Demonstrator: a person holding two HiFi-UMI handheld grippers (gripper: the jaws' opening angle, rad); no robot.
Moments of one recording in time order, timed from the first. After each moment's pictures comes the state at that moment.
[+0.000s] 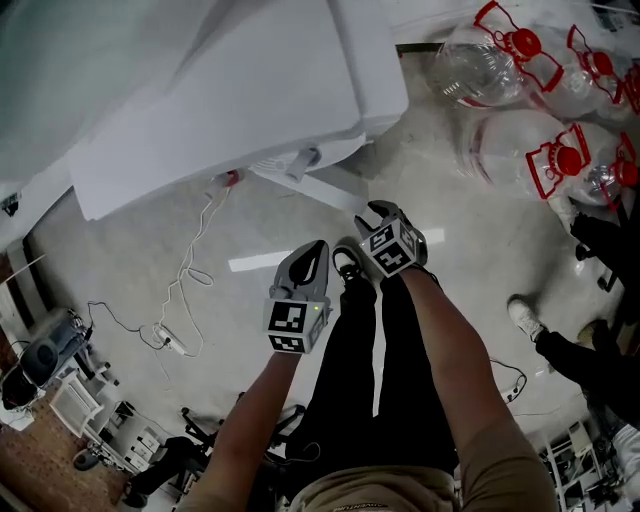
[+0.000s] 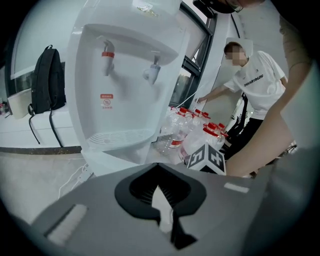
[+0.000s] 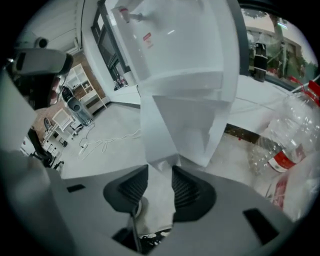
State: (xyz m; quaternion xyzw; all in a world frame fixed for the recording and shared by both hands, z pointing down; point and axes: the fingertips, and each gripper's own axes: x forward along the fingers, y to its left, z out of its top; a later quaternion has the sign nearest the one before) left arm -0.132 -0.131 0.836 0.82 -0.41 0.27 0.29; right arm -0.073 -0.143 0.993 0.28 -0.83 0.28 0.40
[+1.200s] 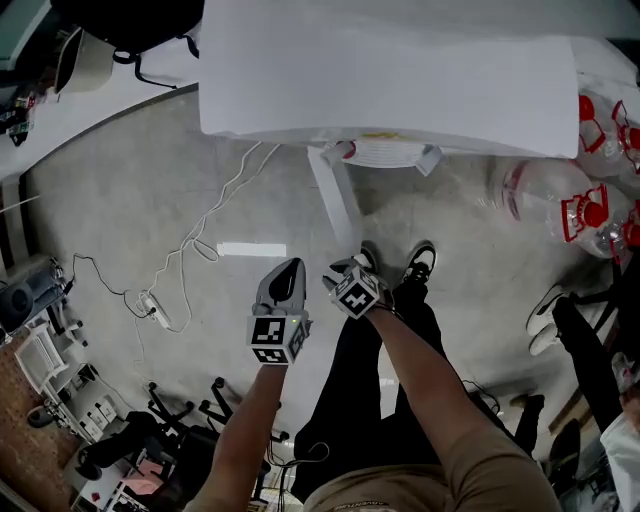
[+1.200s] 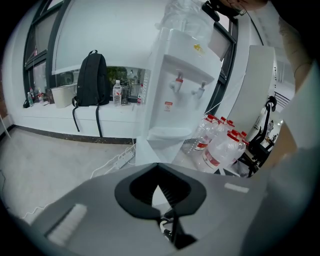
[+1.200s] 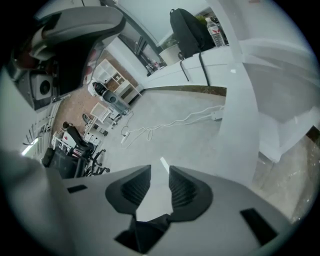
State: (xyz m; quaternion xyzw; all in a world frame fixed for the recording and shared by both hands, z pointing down) left arm -0.301 -0.080 0.827 0.73 -0.53 0.25 0.34; right arm -0.277 0.011 0.979 0.05 -0.84 0.35 0.41
